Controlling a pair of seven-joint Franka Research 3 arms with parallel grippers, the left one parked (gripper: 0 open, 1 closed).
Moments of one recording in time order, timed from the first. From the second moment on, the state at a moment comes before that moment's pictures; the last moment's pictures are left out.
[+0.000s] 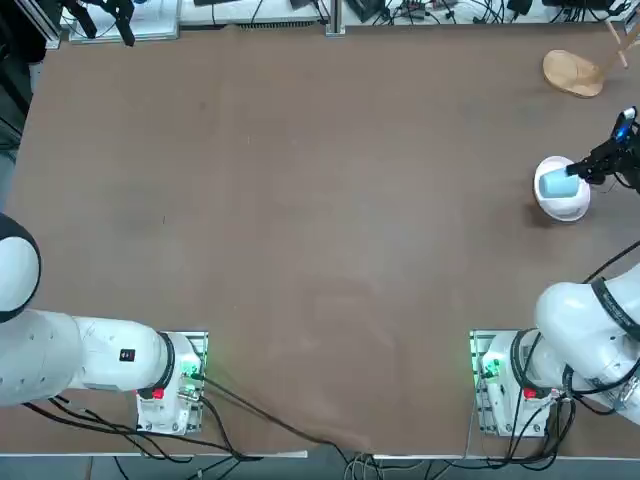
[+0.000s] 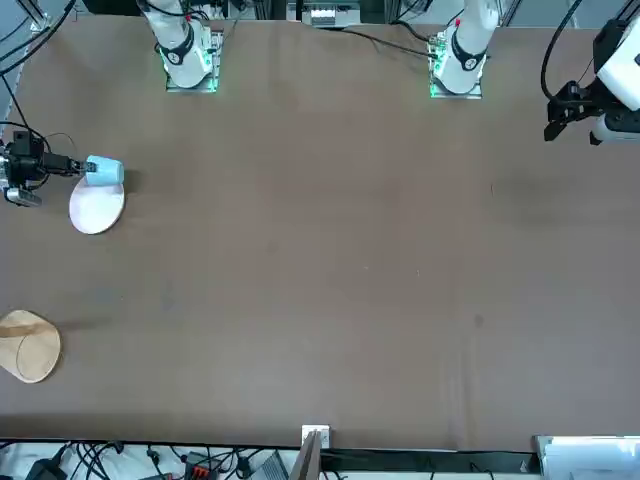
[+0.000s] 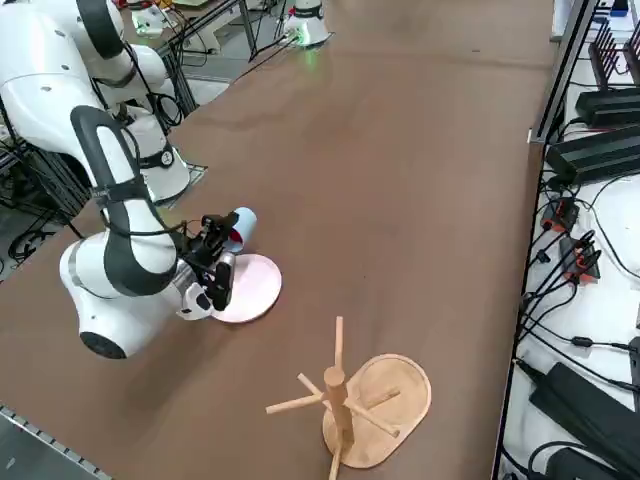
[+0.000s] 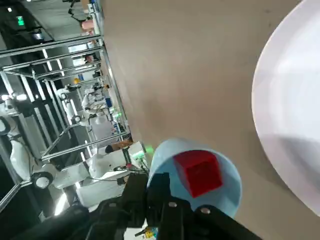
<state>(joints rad) -0.74 0.70 -0.12 -1.67 0.69 1.19 -0.90</state>
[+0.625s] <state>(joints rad) -0.78 0.77 -0.12 -1.61 0.70 1.08 -0.95</state>
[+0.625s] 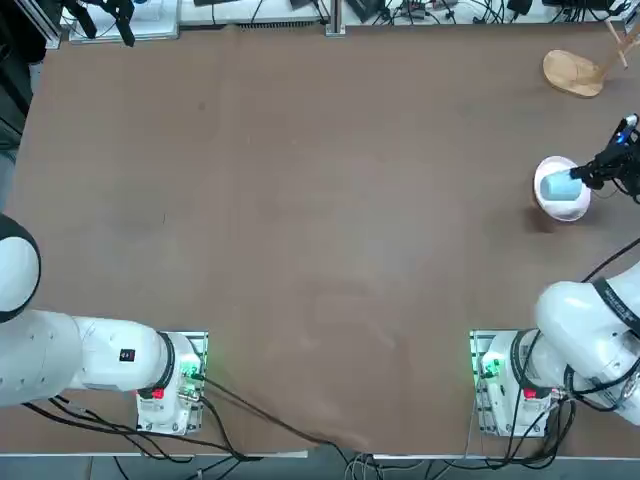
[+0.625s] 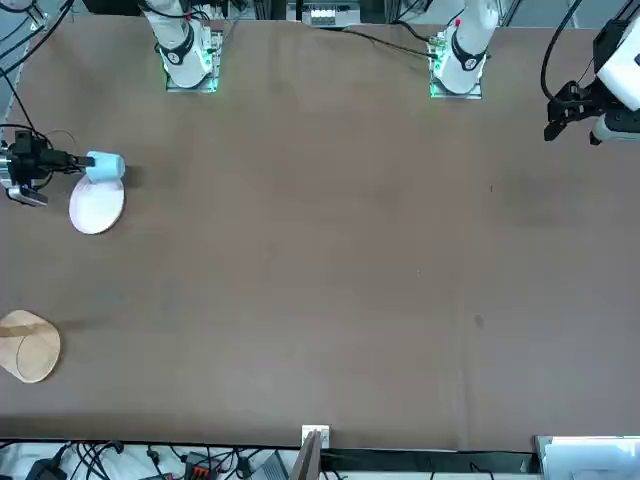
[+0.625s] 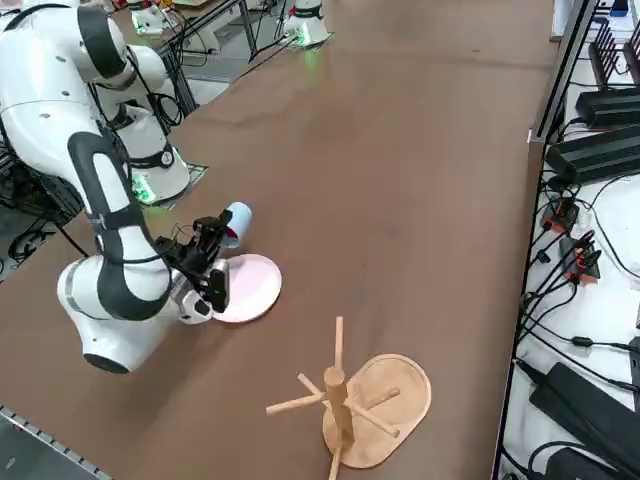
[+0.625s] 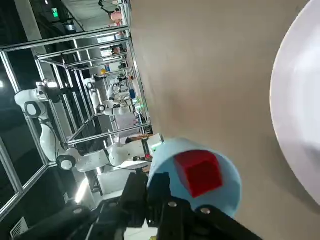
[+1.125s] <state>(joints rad) -0.79 0.84 -0.12 -1.54 0.70 1.03 -0.96</state>
